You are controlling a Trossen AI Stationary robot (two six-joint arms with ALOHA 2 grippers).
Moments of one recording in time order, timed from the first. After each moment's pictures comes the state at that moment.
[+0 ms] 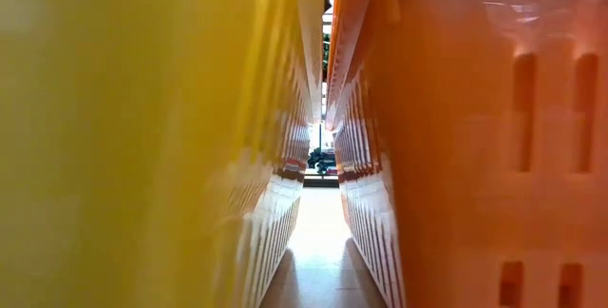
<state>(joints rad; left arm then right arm) -0.79 1.42 0.51 -0.58 -1.41 -1.56 0.66 0.71 0.02 0.82 1.40 -0.24</state>
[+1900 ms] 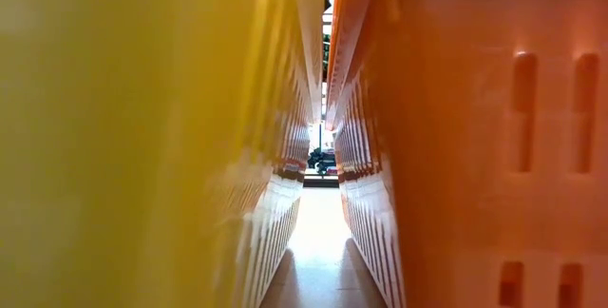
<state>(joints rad) -0.86 0.63 0.01 0.08 -0.70 -1.52 0.41 0.00 0.02 0.87 1.15 -0.25</state>
